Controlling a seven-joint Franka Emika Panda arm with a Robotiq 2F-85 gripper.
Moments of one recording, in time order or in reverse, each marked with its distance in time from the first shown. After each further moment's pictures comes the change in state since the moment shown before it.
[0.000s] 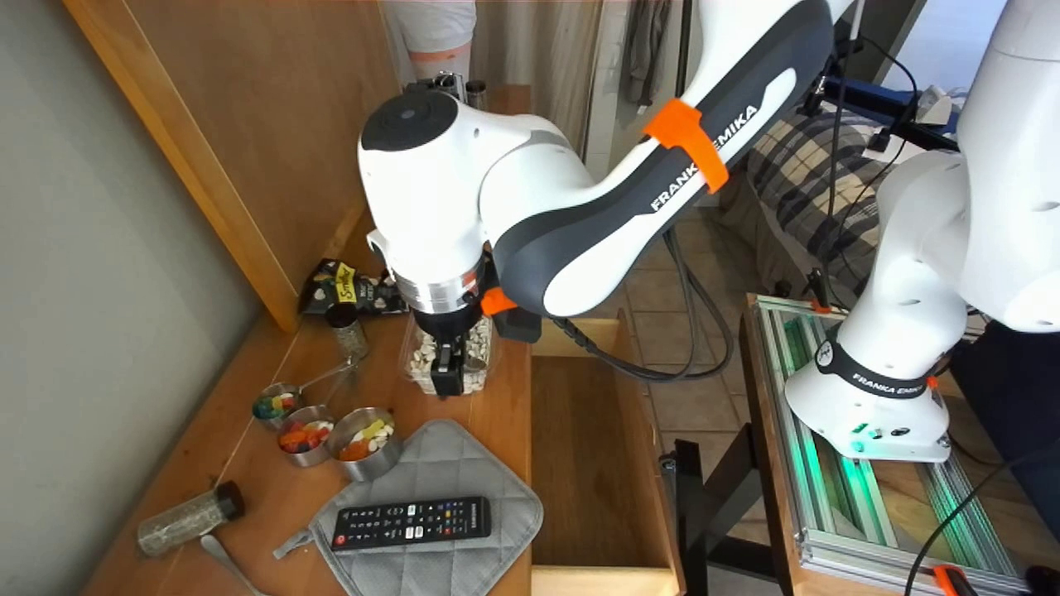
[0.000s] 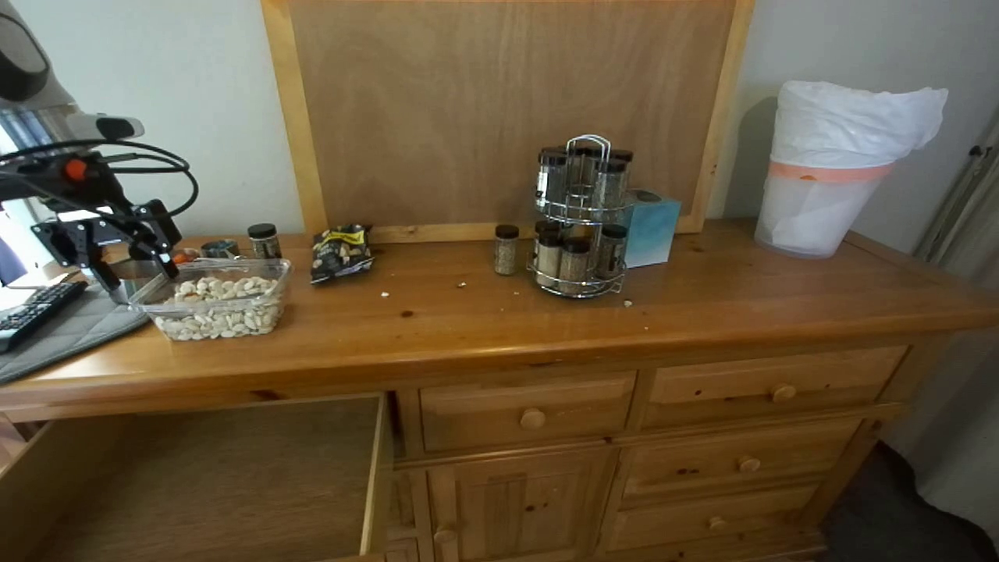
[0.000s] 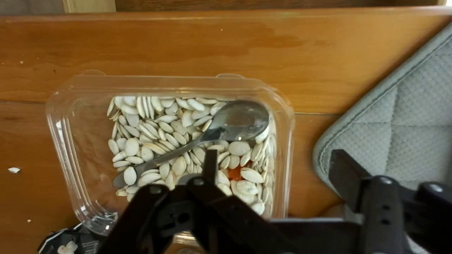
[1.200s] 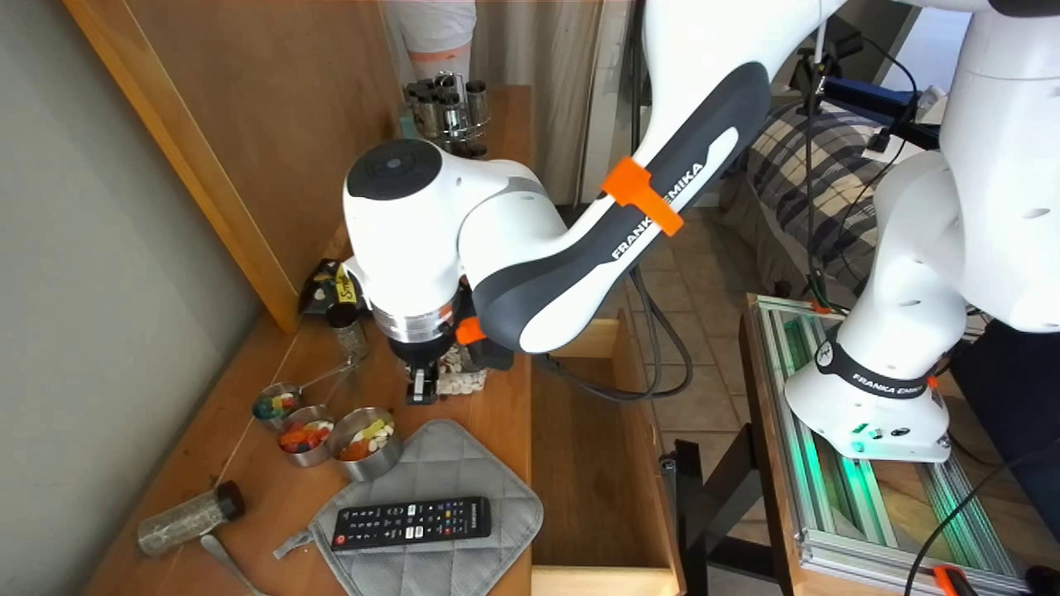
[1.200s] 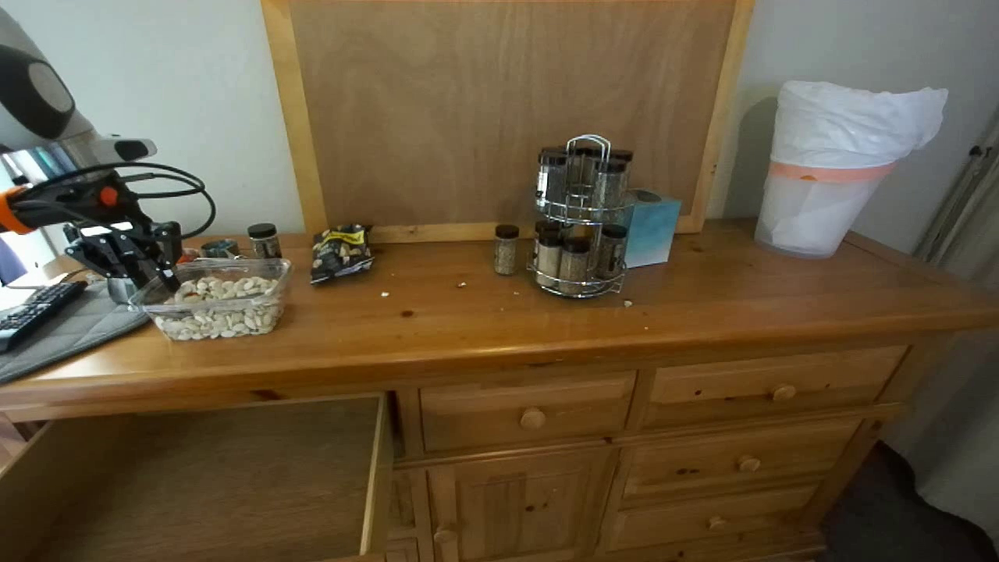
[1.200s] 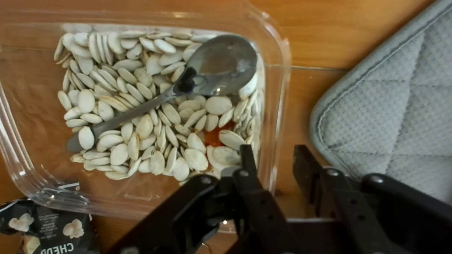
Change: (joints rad) arm 0.038 0.118 -0.035 0.068 -0.043 0.125 -0.001
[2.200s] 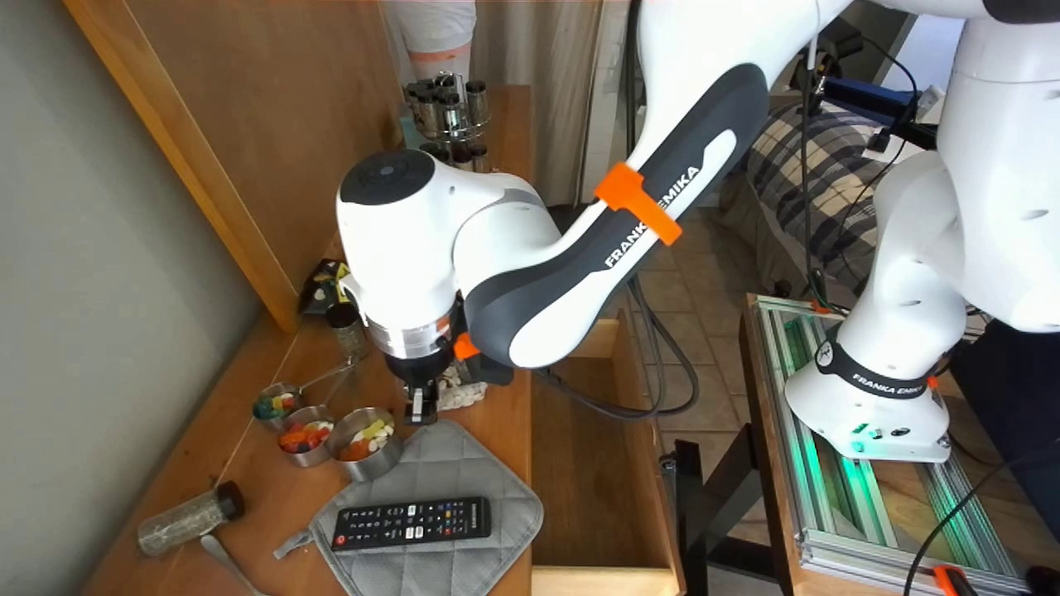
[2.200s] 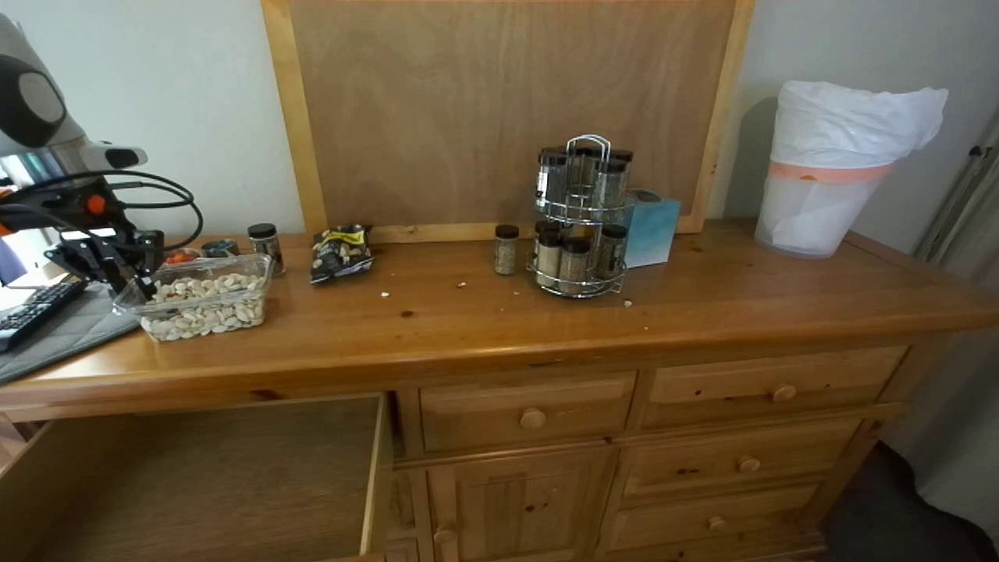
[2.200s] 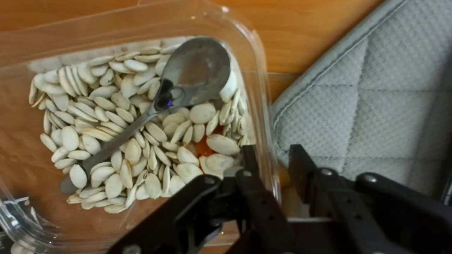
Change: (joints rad) arm 0.005 0.017 0.025 0.012 0.105 -0.002 -0.057
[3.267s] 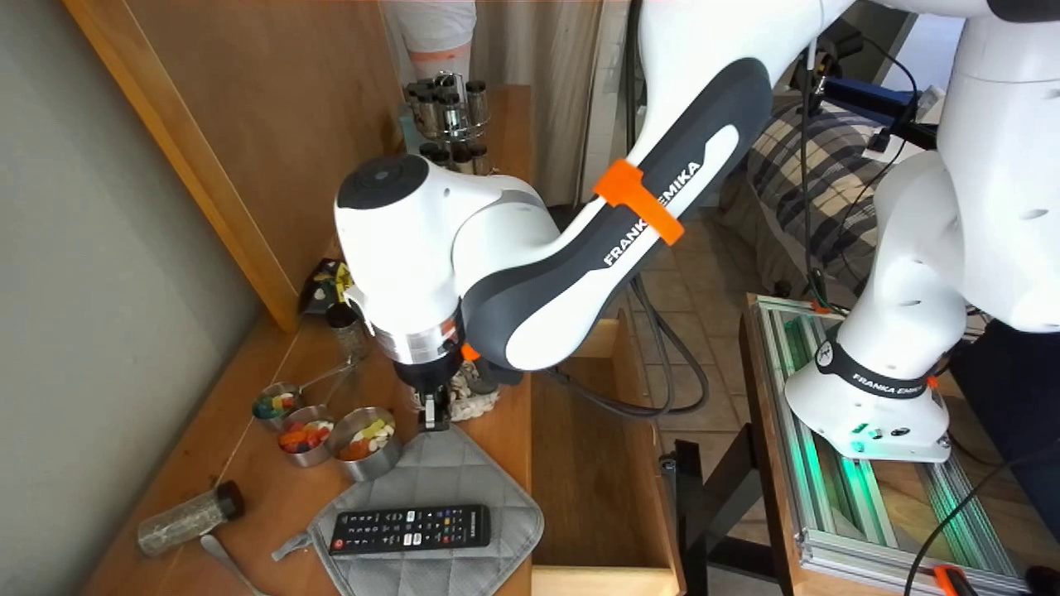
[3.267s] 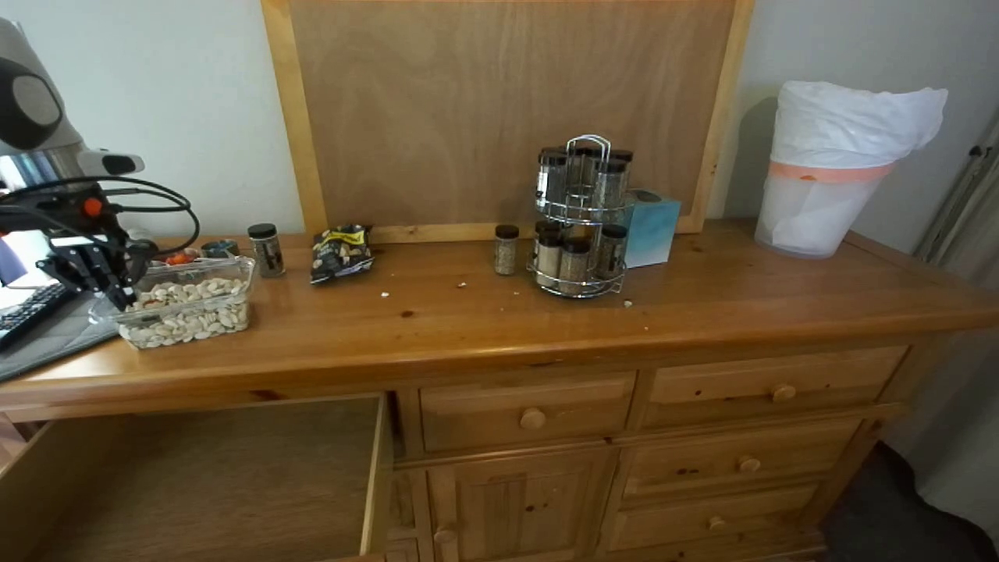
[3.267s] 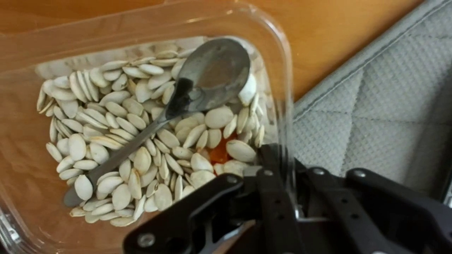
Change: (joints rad) arm -0.005 -0.001 0.015 -0.002 0.049 -0.055 -0.069
